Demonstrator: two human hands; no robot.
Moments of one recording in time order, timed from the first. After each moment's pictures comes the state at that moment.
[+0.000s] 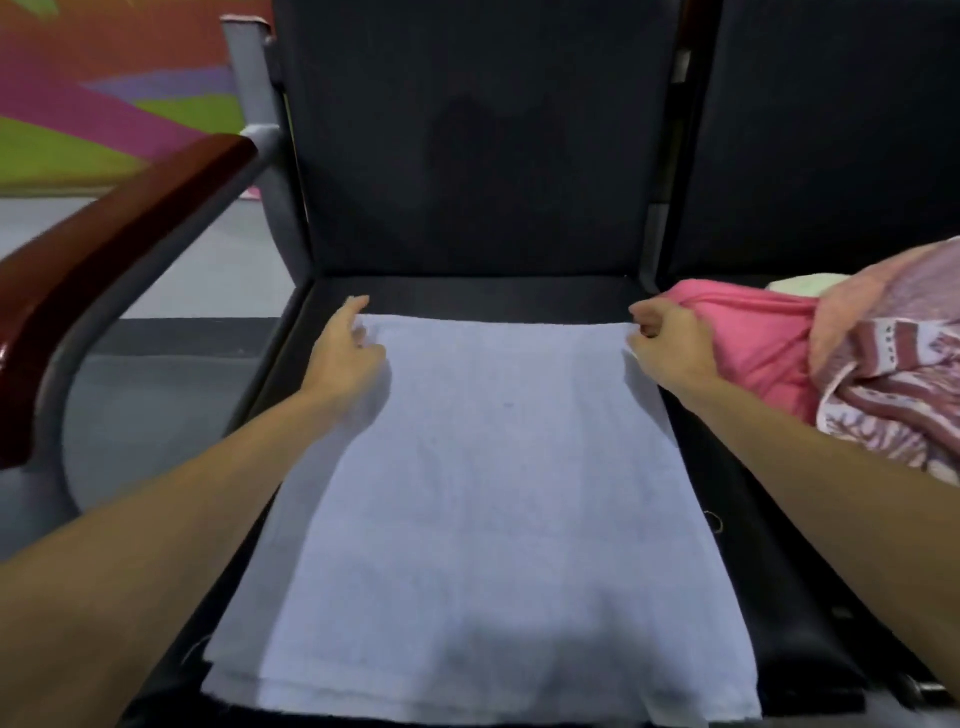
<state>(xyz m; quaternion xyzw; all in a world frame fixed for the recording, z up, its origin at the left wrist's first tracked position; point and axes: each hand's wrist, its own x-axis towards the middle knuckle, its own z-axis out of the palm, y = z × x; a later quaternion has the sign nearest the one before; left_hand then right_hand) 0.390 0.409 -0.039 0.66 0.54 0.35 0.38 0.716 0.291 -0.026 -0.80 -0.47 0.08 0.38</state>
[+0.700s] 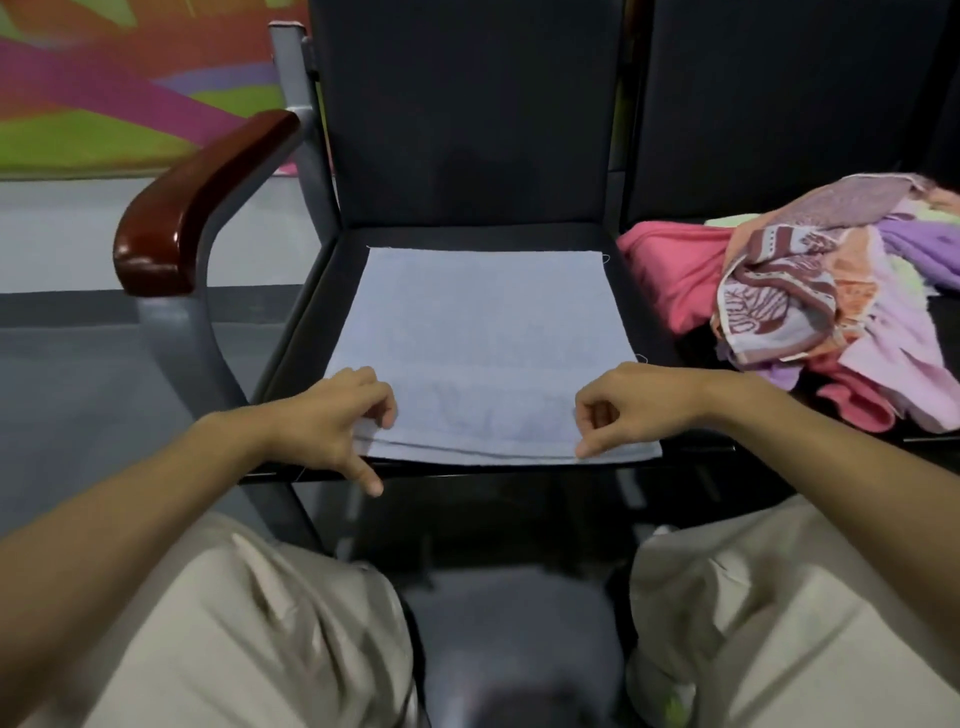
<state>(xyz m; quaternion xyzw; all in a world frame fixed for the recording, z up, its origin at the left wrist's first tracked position) 0.278 0.204 -0.006 0.93 0.31 -0.05 0.20 0.603 0.080 0.017 -0.63 -0.74 0.24 -0.05</state>
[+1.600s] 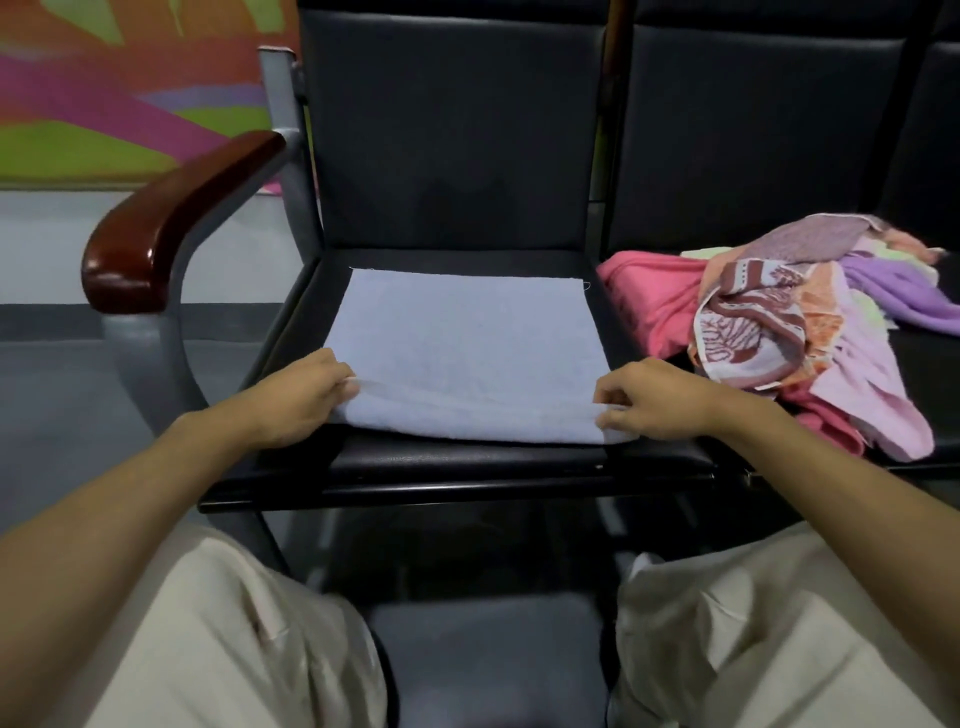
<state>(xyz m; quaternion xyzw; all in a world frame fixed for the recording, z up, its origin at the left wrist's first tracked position) 0.286 0.237 -0.006 0.91 0.38 0.06 0.15 0.637 0.082 0.017 -0.69 -0.71 0.12 0.01</state>
